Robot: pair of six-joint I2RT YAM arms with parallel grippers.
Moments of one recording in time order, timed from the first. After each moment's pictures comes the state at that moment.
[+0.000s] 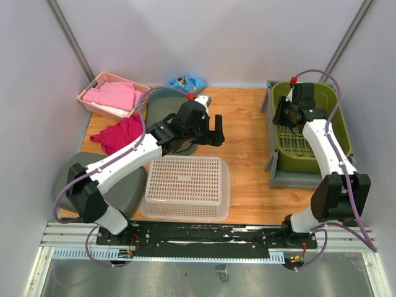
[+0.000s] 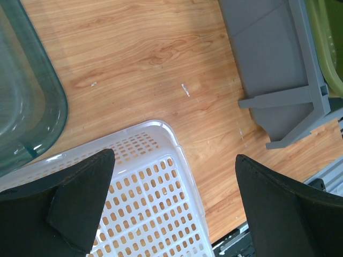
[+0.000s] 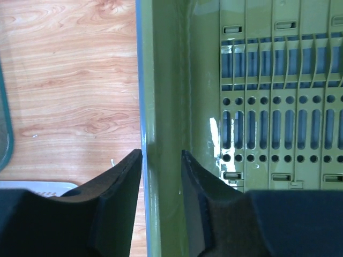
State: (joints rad) left arm -0.81 1.54 1.41 -0.49 -0.11 -0.53; right arm 0.04 1.50 1.35 -0.61 -0.02 0.21
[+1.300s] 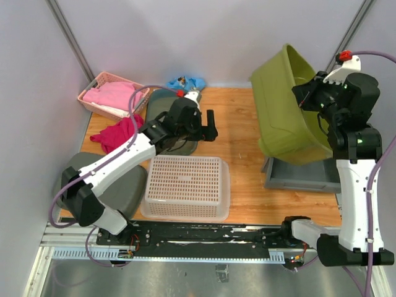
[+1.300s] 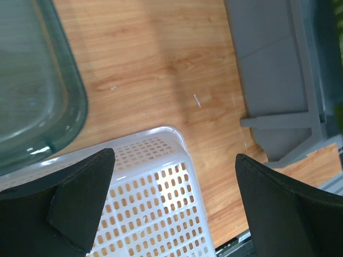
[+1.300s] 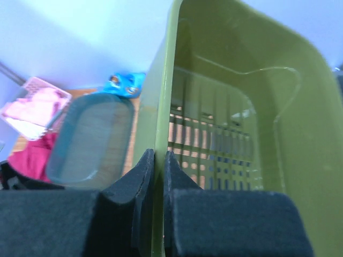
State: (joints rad) left arm -0.77 1.51 1.39 -0.49 -0.14 -0.55; right arm 0.03 1.13 1.63 -0.69 -0.14 0.24
